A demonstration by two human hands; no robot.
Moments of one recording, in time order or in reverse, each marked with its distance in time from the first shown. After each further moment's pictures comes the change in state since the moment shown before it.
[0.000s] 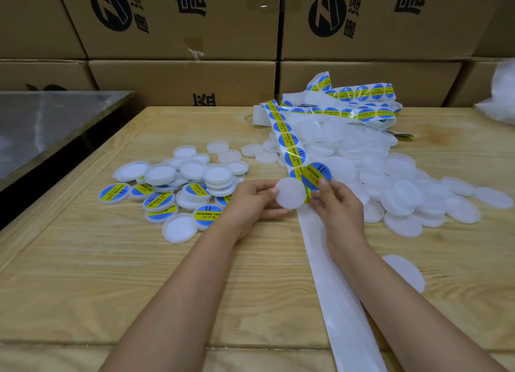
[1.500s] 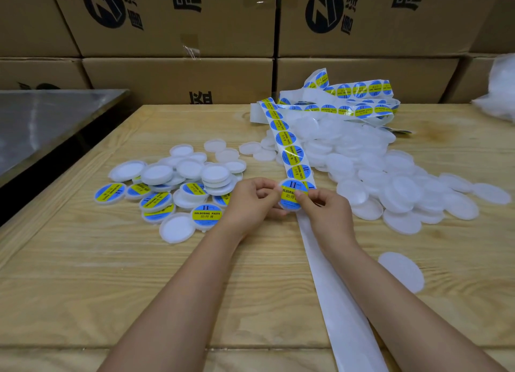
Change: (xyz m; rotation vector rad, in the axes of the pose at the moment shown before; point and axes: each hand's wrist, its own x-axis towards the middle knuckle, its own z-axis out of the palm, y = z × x) left_hand -0.005 -0.004 0.001 0.177 0.061 0.124; right_hand -0.002 0.006 0.005 -0.430 -0.072 -0.088
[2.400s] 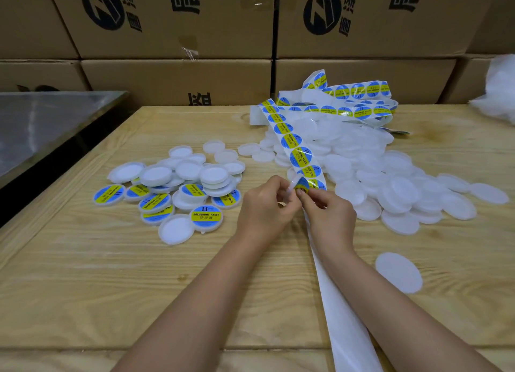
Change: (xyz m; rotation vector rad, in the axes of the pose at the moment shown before) left_hand -0.011 -0.006 0.029 0.545 0.327 0.648; right_hand -0.009 -0.005 0.002 -0.059 0.159 -0.057
